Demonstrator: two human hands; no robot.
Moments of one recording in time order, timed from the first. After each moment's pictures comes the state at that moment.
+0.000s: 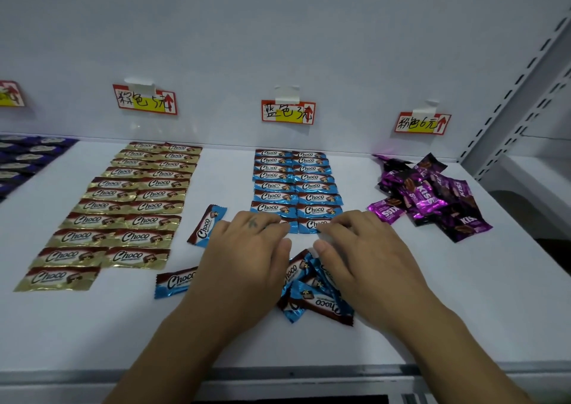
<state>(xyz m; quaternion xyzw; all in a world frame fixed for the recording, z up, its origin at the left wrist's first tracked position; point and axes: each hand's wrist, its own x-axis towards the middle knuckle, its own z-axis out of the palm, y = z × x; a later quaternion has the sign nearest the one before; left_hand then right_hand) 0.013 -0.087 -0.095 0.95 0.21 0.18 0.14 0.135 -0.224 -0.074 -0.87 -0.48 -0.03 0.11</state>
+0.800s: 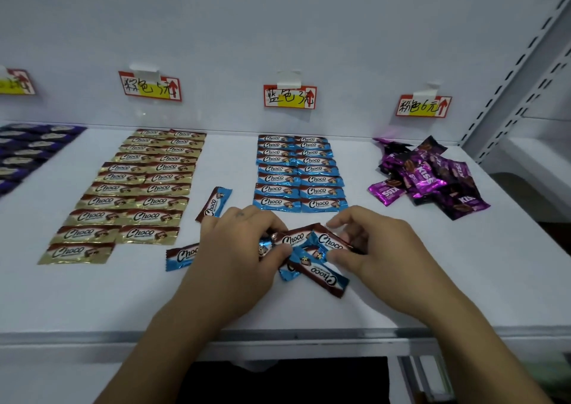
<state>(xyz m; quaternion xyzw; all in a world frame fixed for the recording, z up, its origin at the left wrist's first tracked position) -0.011 -0.094 -0.085 0.93 0.23 0.19 0.23 0.124 -0.245 -0.063 -0.86 -0.39 0.15 0.31</state>
